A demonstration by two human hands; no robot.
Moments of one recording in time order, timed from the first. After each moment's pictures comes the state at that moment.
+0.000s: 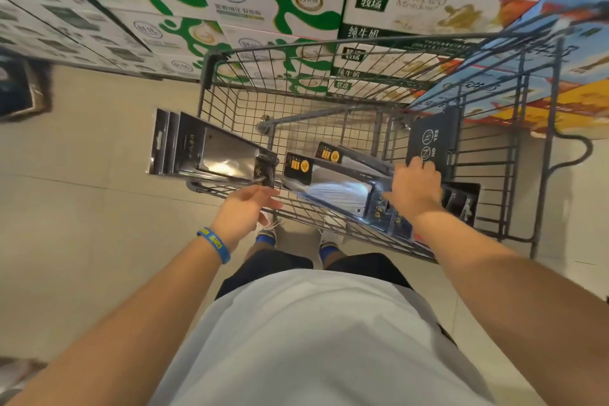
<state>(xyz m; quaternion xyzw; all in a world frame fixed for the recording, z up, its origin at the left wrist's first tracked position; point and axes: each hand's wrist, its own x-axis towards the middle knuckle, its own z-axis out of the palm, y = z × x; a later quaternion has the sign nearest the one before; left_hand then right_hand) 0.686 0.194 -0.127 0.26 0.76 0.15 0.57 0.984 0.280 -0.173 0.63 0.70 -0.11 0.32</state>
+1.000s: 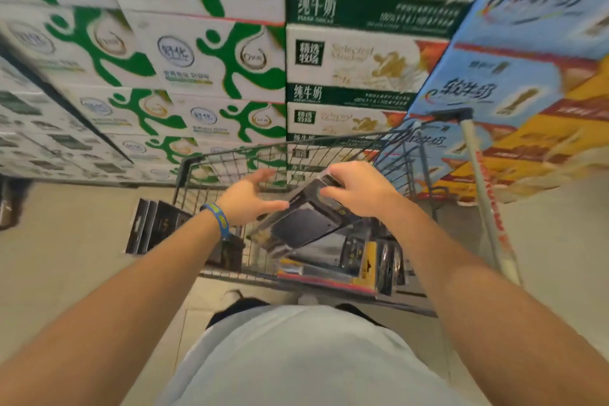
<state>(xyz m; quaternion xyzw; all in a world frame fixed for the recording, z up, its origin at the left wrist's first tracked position) 0.732 0.311 -0.043 0.58 0.66 0.10 0.47 0.983 0.335 0.005 0.53 0.80 -0.29 0.00</state>
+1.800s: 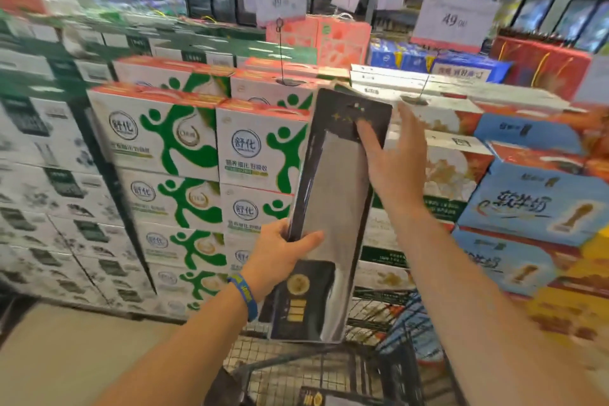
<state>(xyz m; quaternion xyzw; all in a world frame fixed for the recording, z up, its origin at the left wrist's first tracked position) 0.690 0.354 0.144 0.54 0.49 0.52 0.44 0.863 0.420 0.270 0.57 0.62 -0.12 -0.53</state>
